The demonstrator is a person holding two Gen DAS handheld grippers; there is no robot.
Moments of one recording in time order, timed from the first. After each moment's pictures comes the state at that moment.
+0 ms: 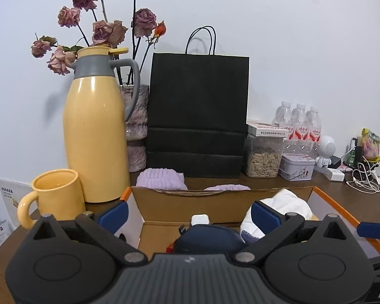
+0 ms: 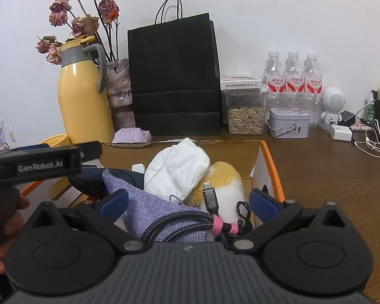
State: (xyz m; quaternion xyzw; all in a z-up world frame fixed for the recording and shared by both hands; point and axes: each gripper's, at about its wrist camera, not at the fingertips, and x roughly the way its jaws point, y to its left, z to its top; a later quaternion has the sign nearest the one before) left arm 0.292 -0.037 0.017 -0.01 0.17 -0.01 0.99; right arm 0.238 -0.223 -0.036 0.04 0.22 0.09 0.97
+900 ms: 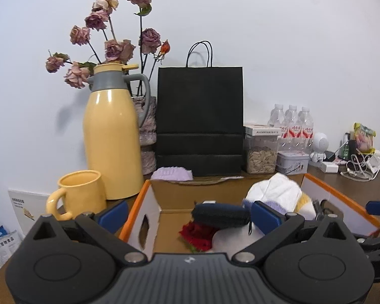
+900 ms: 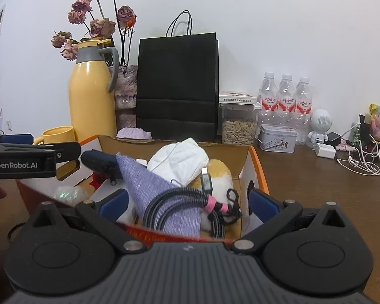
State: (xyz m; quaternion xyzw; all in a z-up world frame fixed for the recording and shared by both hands) left arm 0.219 -0.027 0.012 0.02 0.14 -0.01 0.99; right arm 0.183 -0.216 -0.043 -0.01 0.18 0.07 0.98
